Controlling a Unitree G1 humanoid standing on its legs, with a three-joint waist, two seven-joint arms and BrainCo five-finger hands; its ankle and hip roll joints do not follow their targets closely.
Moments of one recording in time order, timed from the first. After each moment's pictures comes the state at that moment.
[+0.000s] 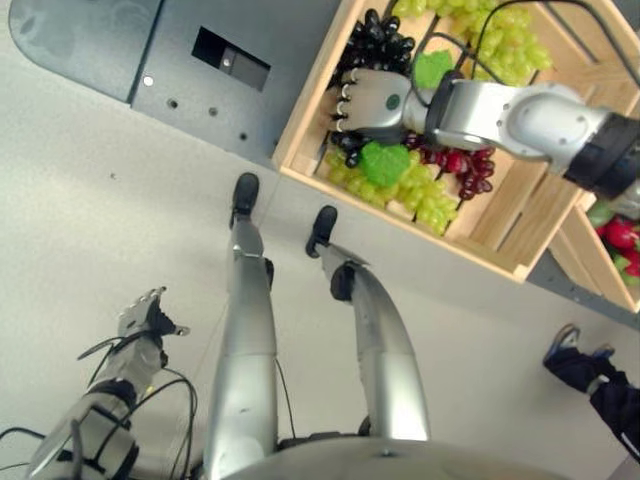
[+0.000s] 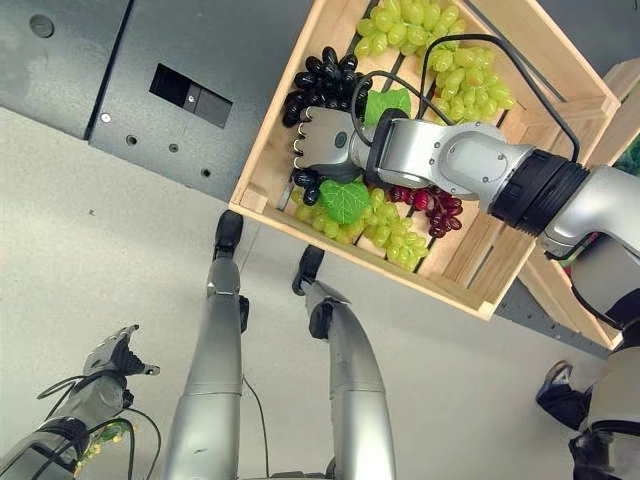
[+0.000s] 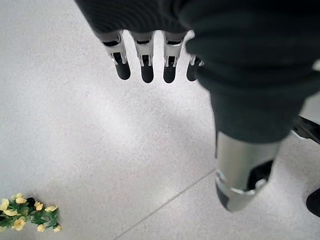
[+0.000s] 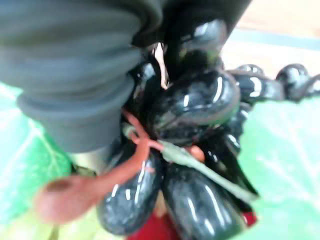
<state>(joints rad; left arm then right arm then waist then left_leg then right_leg) -0.28 0.66 -0.47 1.10 0.23 -0.03 0.39 -1.62 -0.90 1.35 0.26 -0.79 -0.25 0.00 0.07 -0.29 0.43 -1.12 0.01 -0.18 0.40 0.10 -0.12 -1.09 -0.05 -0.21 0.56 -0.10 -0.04</state>
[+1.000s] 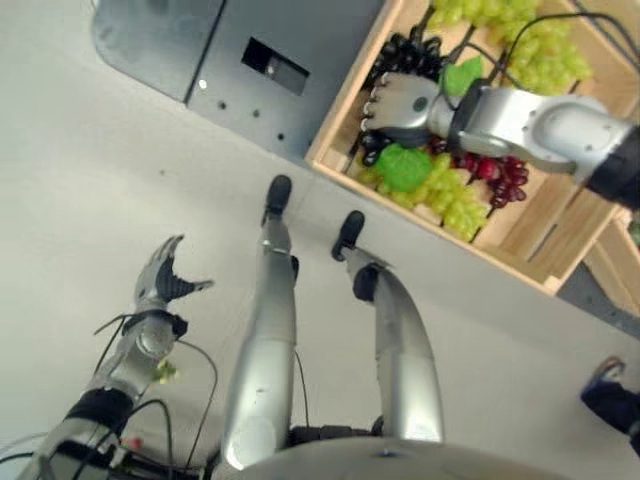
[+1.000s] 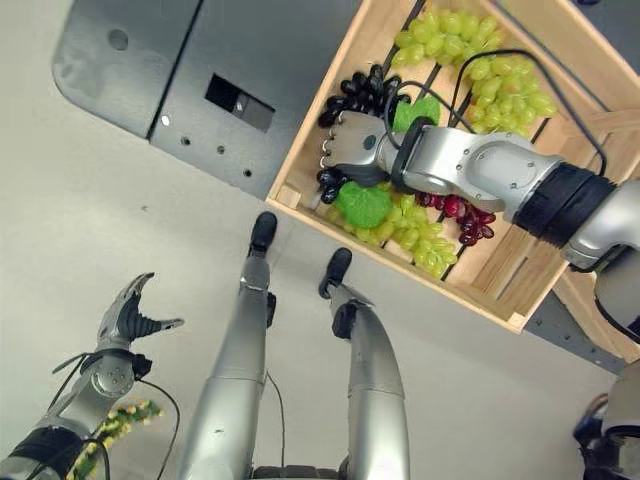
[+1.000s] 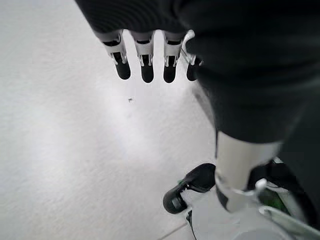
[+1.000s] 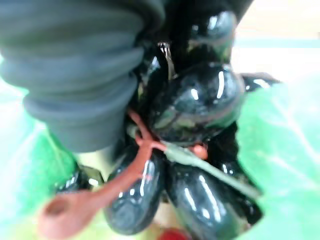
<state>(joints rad) -0.09 0.71 -0.24 0.57 0.14 -0.10 0.40 -1.54 -1.02 1.38 0.21 -0.53 -0.23 0.03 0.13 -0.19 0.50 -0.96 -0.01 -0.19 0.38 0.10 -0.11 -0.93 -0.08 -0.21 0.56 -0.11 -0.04</state>
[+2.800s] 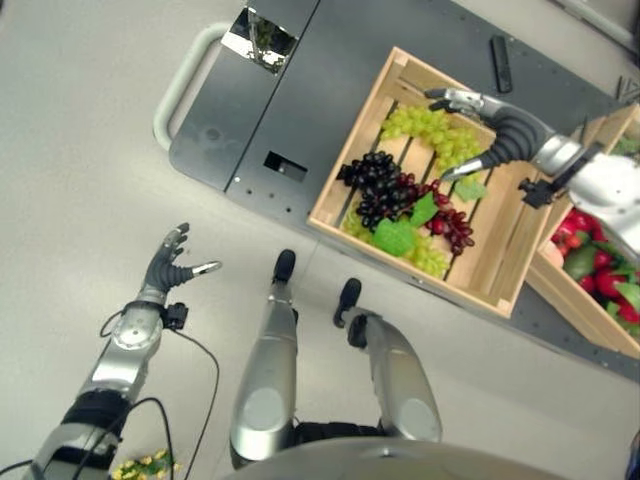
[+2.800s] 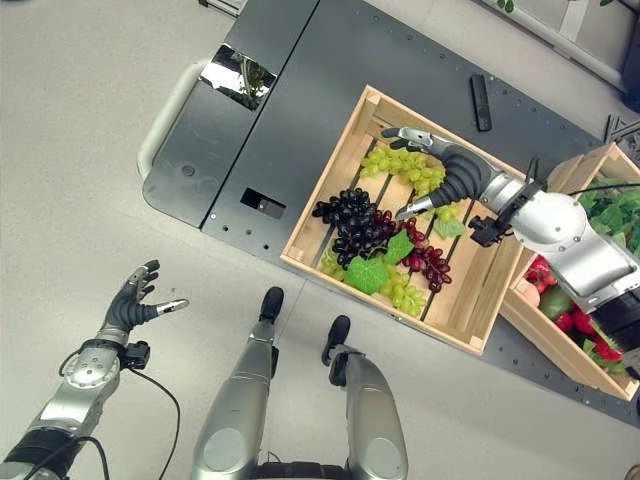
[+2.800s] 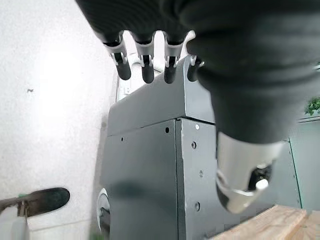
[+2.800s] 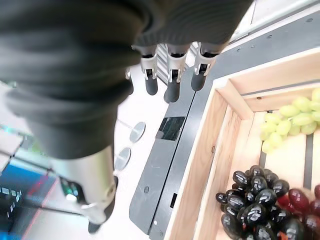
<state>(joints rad) -0.07 0.66 -0.16 0.47 -0.29 -0.27 0.11 -0.65 -1.14 0.49 0.11 0.43 -0.30 0.16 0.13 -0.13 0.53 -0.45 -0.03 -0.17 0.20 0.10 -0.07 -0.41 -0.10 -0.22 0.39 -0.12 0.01</state>
